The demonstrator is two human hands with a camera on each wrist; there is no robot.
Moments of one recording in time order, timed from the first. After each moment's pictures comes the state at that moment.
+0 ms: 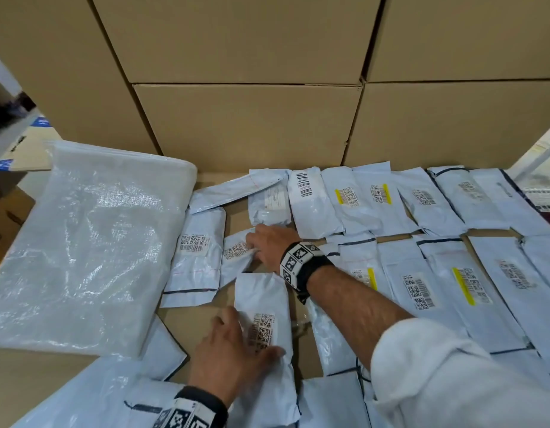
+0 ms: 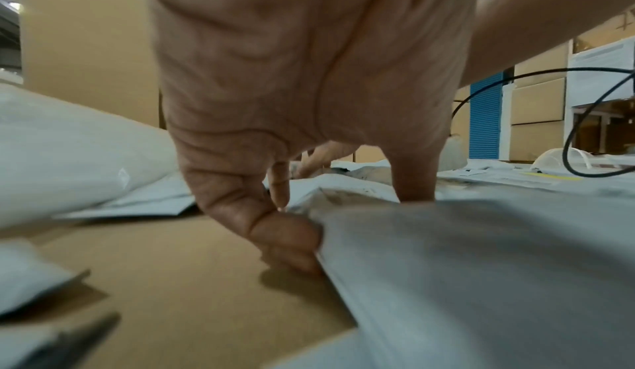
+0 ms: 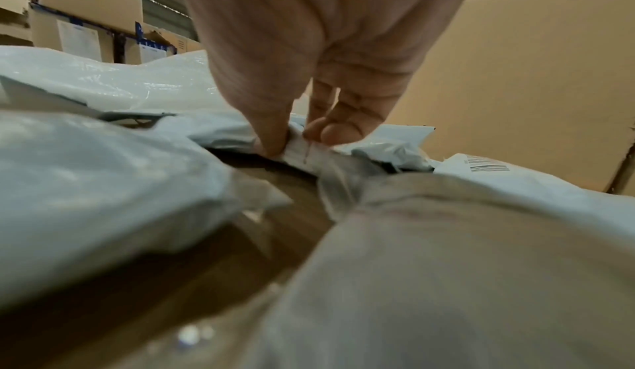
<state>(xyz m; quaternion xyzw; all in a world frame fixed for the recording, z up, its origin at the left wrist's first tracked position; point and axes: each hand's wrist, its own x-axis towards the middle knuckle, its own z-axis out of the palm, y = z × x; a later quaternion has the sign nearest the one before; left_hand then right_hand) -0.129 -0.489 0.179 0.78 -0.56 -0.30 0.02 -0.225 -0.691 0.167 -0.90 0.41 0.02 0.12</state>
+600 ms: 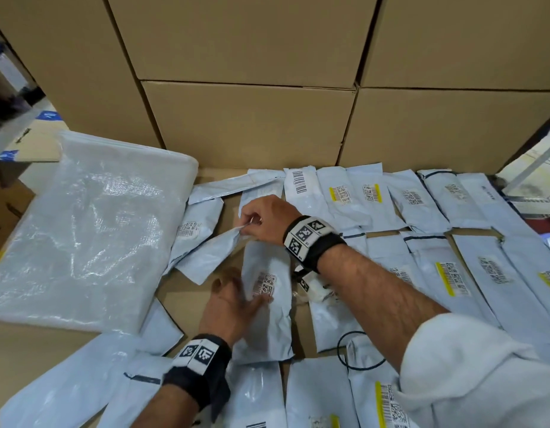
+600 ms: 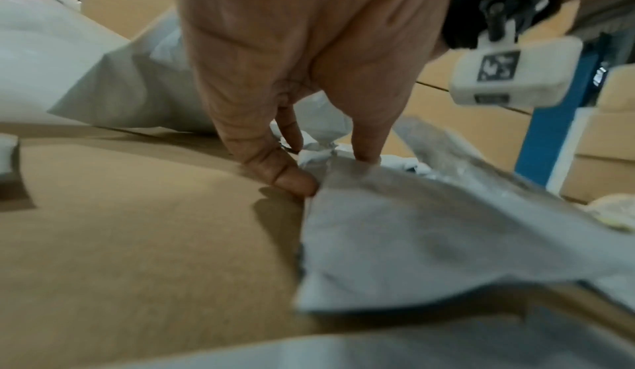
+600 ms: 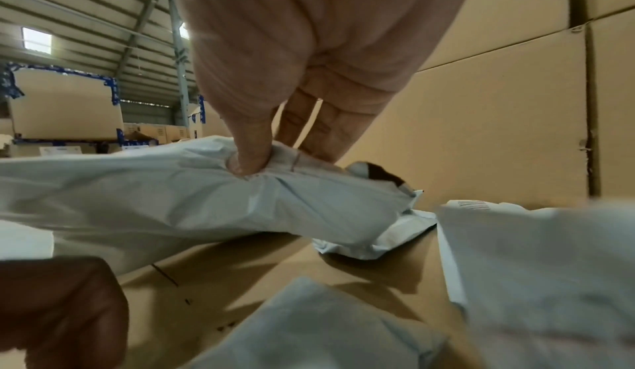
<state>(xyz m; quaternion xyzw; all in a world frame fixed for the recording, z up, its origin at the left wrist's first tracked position) -0.129 -0.519 0.159 0.78 -0.52 -0.30 0.19 -0.235 -0.682 0.232 -0.87 0.40 -0.16 0.26</state>
